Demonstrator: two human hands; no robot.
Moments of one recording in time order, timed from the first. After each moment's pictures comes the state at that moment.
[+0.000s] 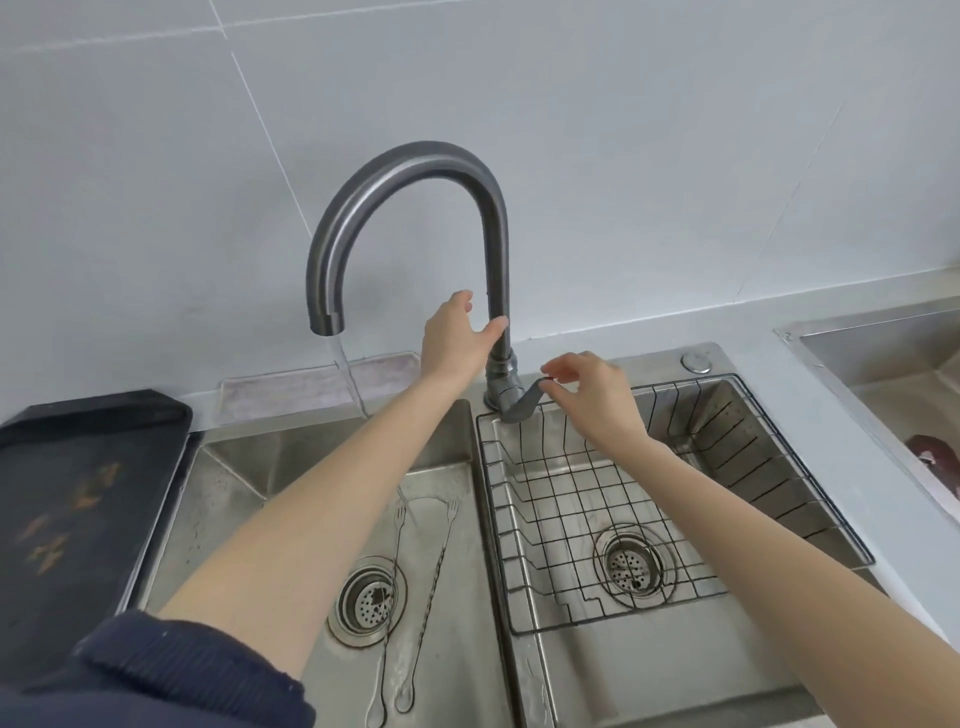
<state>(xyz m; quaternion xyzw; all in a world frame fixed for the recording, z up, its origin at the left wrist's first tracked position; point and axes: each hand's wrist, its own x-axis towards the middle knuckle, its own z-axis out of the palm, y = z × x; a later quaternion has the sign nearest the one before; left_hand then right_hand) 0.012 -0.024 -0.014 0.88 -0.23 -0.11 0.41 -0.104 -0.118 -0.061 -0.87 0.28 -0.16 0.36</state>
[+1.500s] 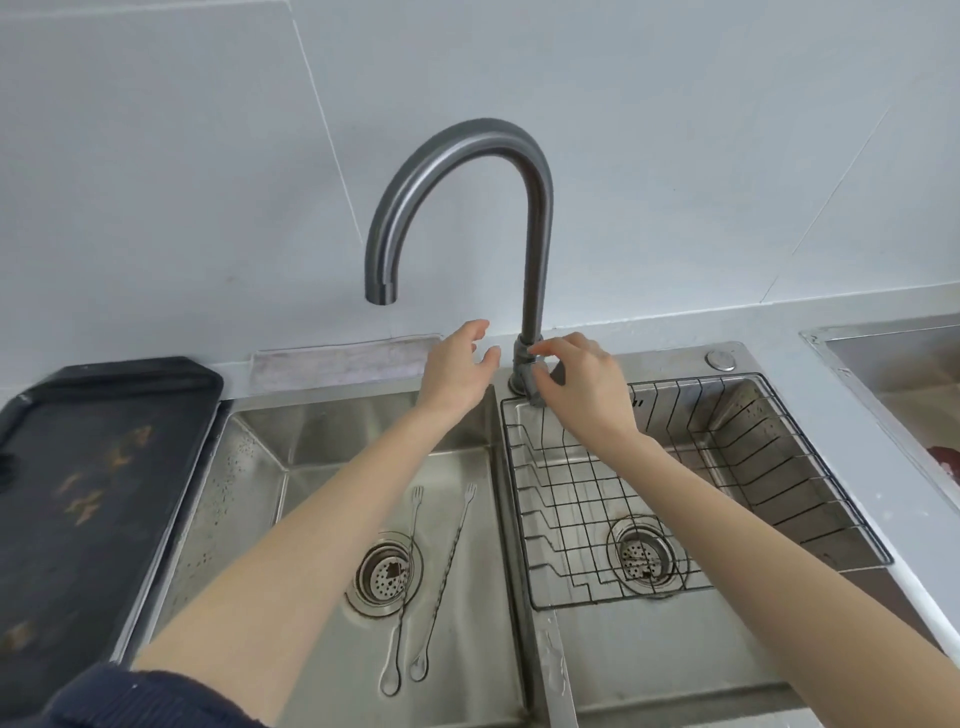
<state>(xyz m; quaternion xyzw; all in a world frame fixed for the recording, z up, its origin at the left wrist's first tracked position) -0.001 0.032 -0.032 0.87 -0.26 -0.13 0.41 -0.094 -0.065 -0.042 -0.90 0.24 -0.19 0.30</state>
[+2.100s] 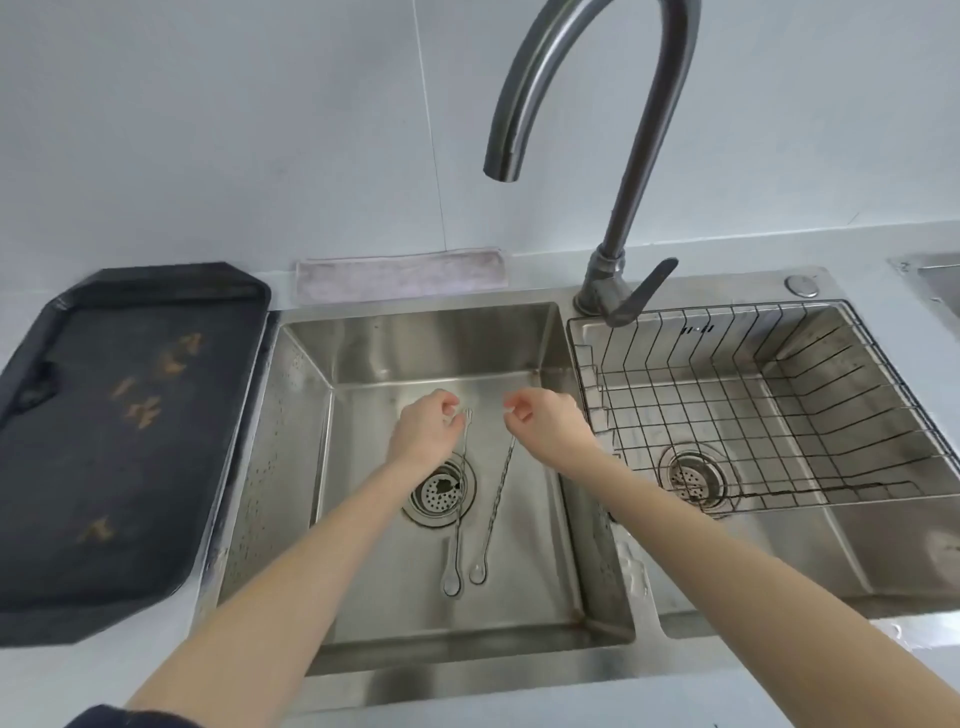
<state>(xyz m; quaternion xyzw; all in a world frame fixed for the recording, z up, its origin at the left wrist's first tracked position) 0.000 0.172 -0.149 0.91 -0.16 -0.24 0.30 -0.082 0.049 -0.131 -0.87 0.28 0.06 0.40</state>
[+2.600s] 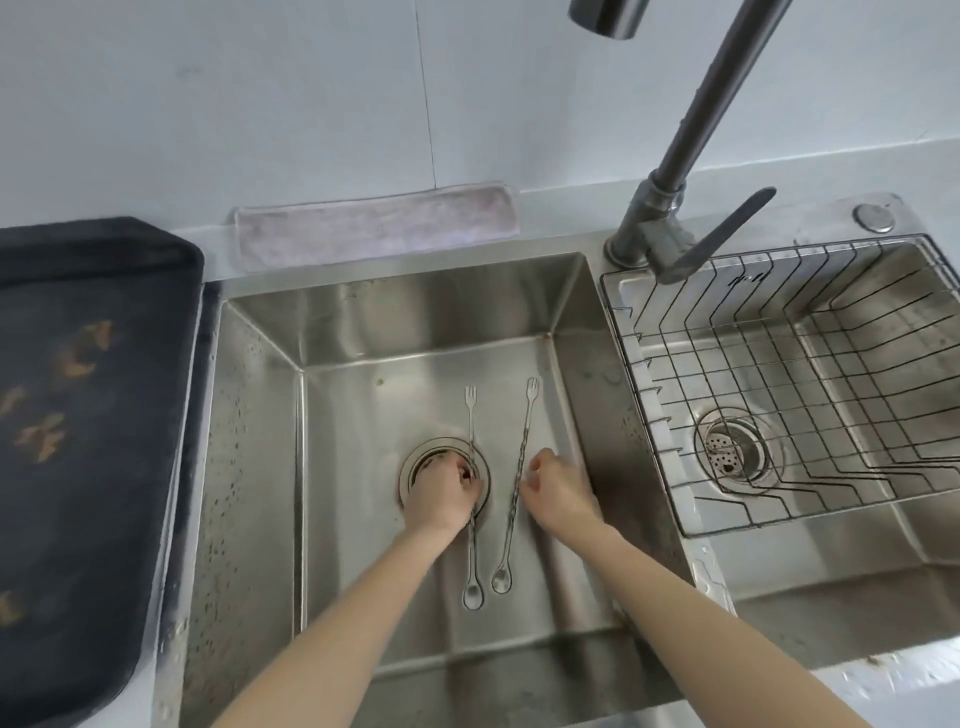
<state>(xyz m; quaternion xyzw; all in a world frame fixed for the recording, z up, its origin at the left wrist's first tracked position) -0.005 0.190 -0.268 0.90 -0.17 -0.35 0.20 -0.088 0.083 -0.252 -0.82 0.40 0.21 0.35</state>
